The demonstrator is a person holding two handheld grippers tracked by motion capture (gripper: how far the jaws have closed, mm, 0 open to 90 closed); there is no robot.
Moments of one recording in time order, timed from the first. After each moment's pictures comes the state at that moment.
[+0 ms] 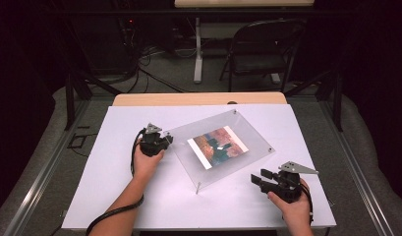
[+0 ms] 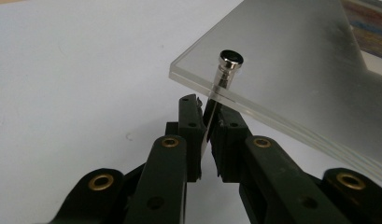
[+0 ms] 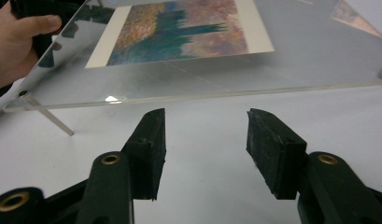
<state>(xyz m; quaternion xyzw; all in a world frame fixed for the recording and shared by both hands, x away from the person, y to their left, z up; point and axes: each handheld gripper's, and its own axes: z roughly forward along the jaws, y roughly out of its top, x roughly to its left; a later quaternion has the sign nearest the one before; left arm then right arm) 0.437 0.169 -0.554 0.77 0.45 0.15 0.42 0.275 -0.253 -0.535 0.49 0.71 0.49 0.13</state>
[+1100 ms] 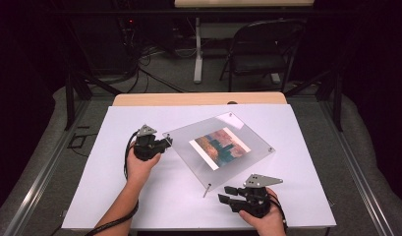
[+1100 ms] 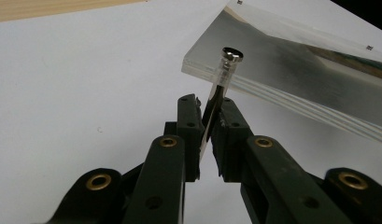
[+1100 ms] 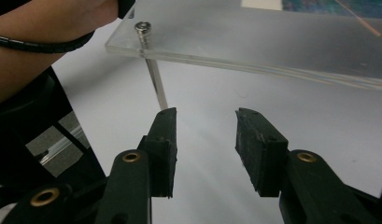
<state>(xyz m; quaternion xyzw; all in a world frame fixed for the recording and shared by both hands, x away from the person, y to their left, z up) 0.402 0.174 -0.520 0.77 0.43 0.13 0.45 0.250 -0.171 -0.537 0.38 0.77 0.51 0.04</state>
